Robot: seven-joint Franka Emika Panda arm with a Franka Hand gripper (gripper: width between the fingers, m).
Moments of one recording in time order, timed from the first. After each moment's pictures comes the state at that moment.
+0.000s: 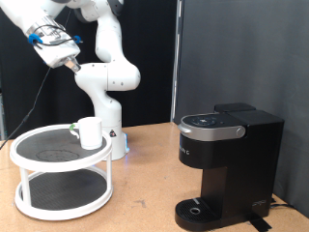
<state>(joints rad) -0.31 -0.78 -0.56 -2.55 0.36 1.69 2.10</state>
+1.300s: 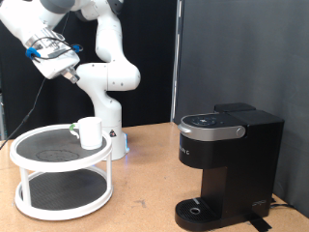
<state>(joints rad) -0.32 -0.76 -0.58 -2.61 0.33 1.75 2.07</state>
